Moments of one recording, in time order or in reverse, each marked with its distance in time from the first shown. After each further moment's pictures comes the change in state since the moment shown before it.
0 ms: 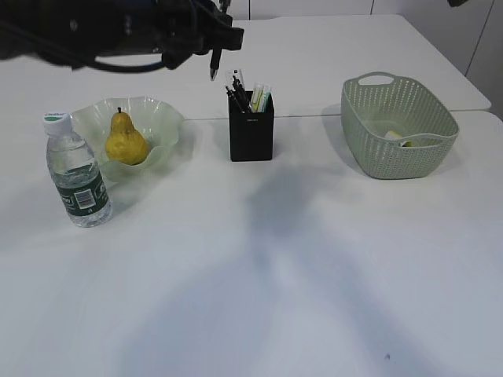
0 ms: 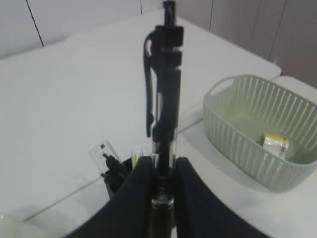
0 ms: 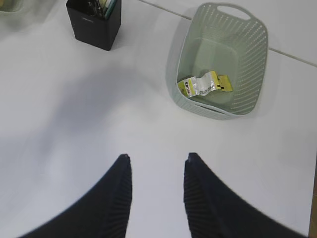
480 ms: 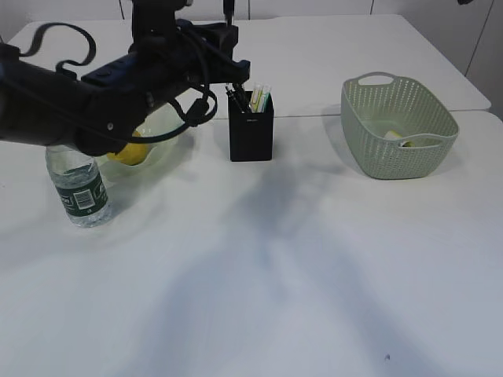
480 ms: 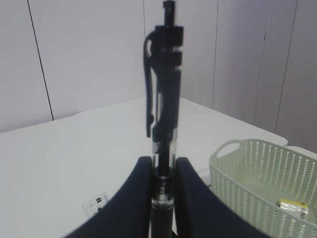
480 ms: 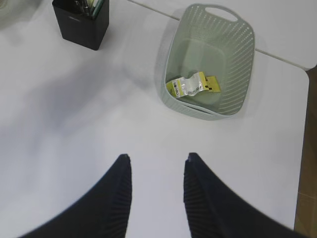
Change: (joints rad) left arm -0.002 0.121 0.188 0.000 -0.637 0.000; right arm 0.000 -0.002 0.000 -0.043 0.000 -0.004
